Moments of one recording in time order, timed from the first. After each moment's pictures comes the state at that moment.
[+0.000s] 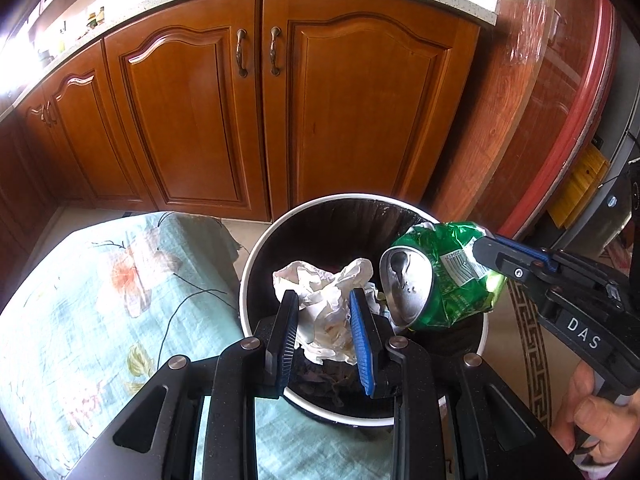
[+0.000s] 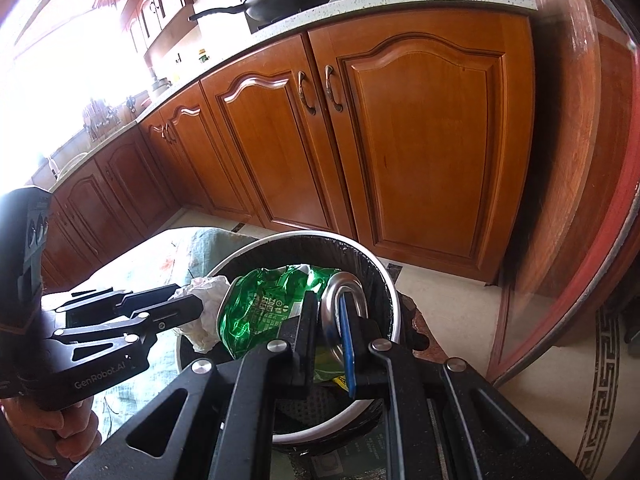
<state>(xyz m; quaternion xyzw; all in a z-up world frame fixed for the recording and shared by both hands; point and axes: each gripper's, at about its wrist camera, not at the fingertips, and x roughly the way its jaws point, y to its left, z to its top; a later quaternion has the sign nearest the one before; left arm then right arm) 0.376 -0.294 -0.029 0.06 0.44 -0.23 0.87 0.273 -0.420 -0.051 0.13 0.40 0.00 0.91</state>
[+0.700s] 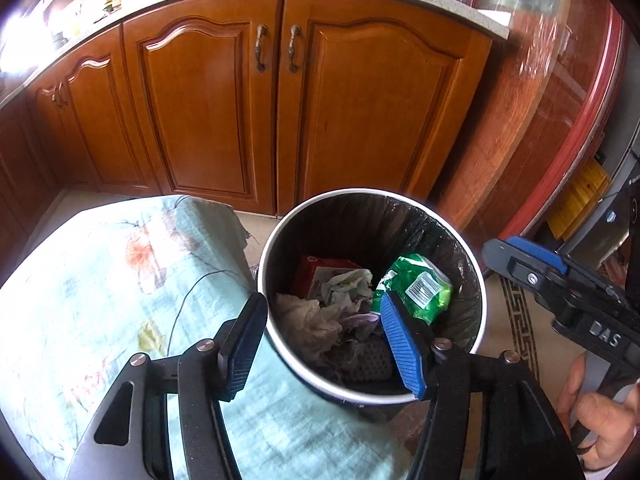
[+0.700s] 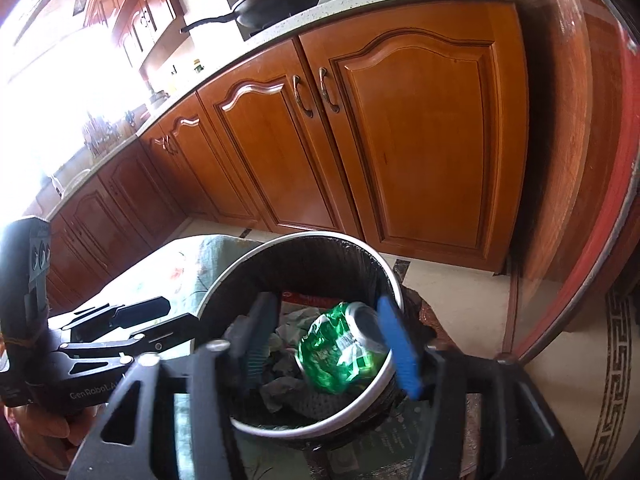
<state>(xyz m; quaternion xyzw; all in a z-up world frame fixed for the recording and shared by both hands) 0.367 -0.268 -0.022 0.03 0.44 -0.23 0.87 0.259 -0.423 -0.048 0.18 0.39 0.00 0.91</state>
